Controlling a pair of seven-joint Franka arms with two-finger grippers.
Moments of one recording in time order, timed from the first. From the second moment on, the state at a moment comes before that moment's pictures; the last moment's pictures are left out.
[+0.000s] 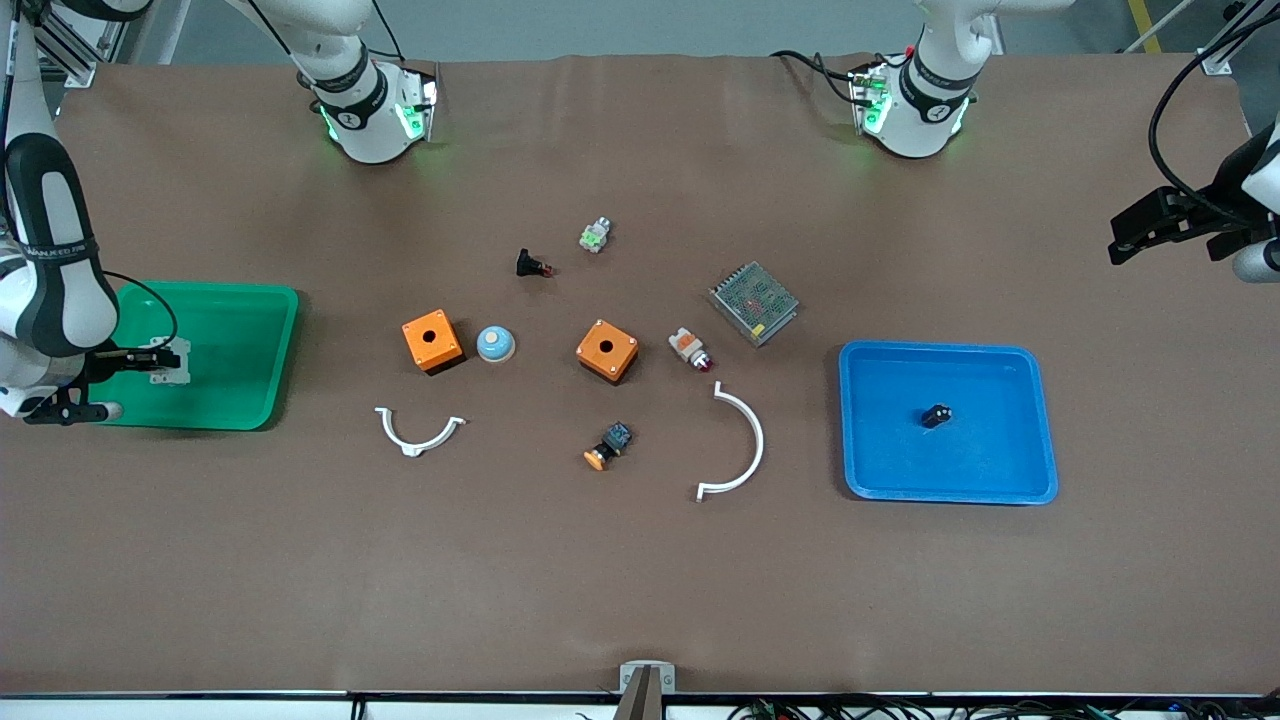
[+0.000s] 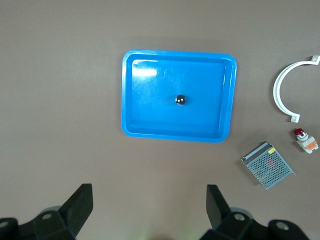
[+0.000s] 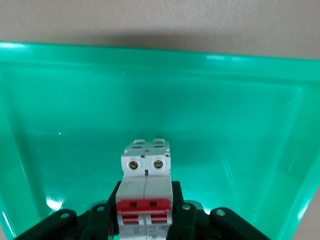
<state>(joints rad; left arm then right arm) -0.07 0.04 0.01 -1.44 0.04 1.45 -0.06 -0.37 0.53 -0.10 -1.83 -0.05 2.06 -0.46</state>
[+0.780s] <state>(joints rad) -0.07 0.04 0.01 -1.44 0.04 1.47 -0.06 -0.38 0.52 -0.09 -1.86 -0.05 2.09 -0.46</state>
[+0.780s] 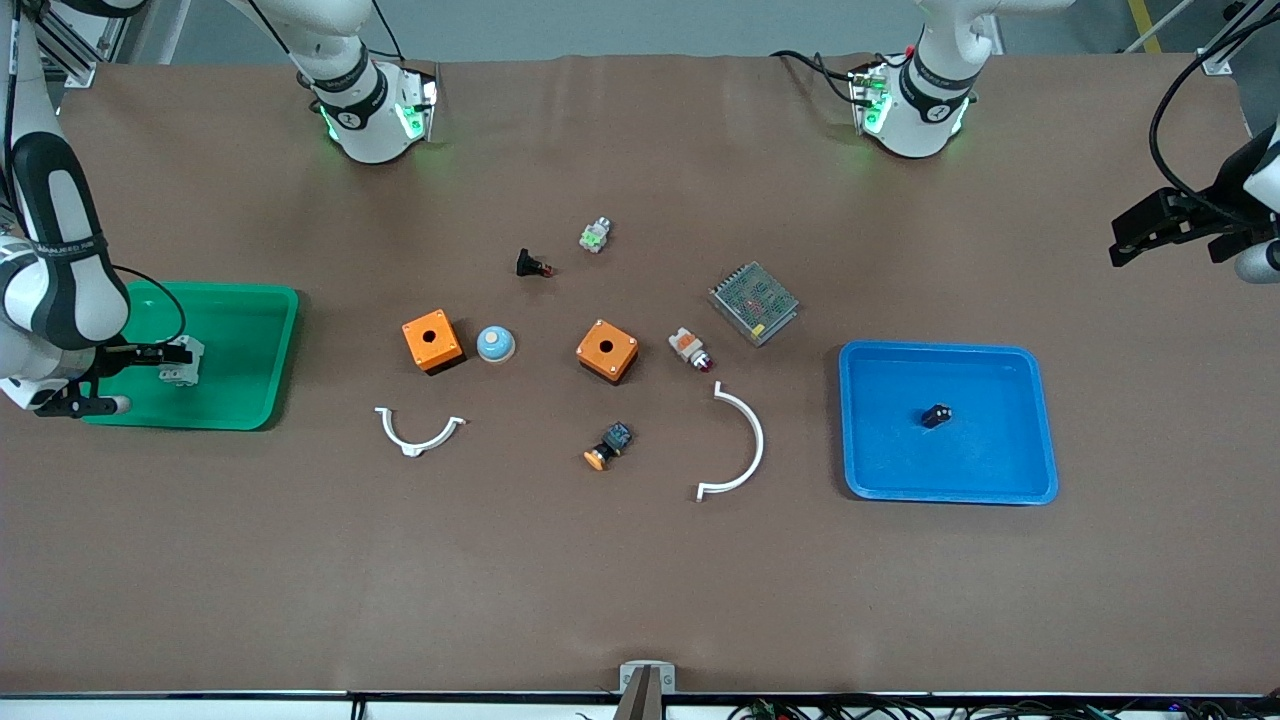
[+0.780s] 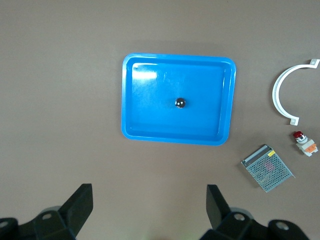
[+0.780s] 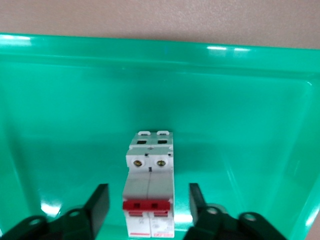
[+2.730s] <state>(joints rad) -0.06 0.06 0.01 -1.45 0.04 1.53 -0.06 0.12 0.25 -0.14 -1.23 0.08 1.45 0.01</state>
